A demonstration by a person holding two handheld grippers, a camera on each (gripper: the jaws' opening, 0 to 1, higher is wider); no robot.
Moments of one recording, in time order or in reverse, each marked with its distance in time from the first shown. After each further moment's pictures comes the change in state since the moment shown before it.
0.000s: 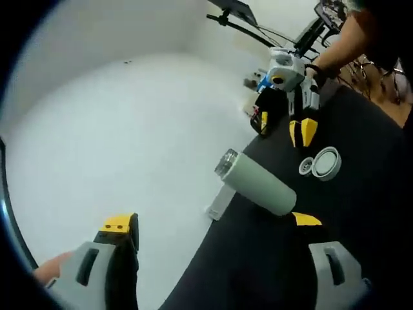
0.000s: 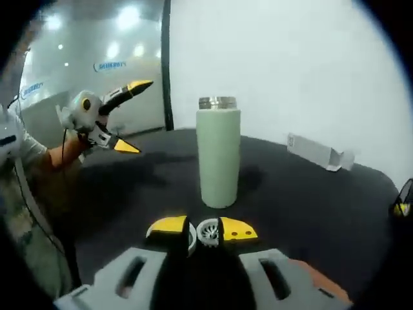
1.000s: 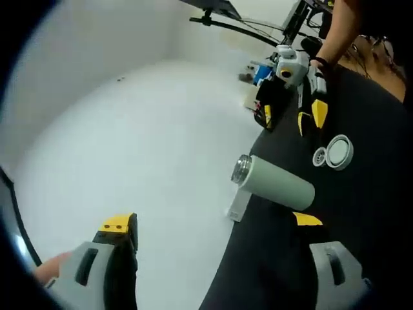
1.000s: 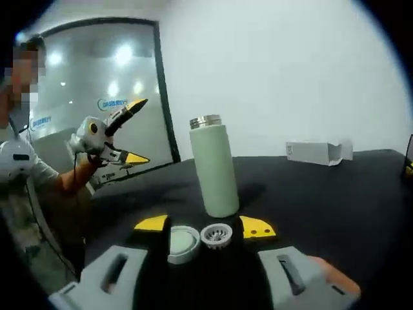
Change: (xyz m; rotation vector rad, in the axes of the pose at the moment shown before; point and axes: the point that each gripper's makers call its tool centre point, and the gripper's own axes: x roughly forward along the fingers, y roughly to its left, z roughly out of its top) left arm 0.005 0.026 0.020 0.213 0.007 0.064; right arm -0.022 0.021 -0.004 0.114 -0.352 0.061
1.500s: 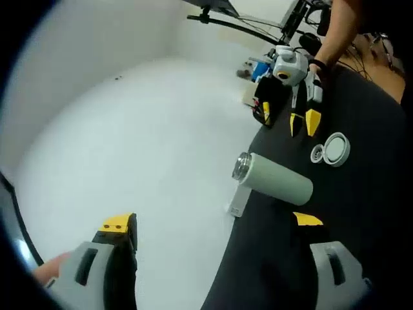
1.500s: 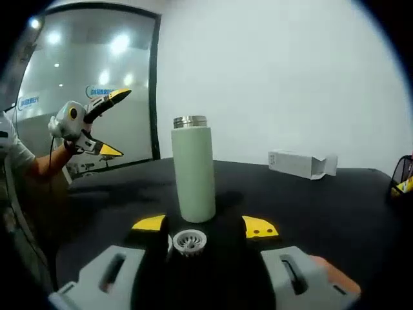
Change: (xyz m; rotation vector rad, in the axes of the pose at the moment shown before) left arm -0.009 0.003 0.000 0.026 0.034 -0.006; right arm 0.005 -0.049 0.004 -0.093 -0.006 -0.159
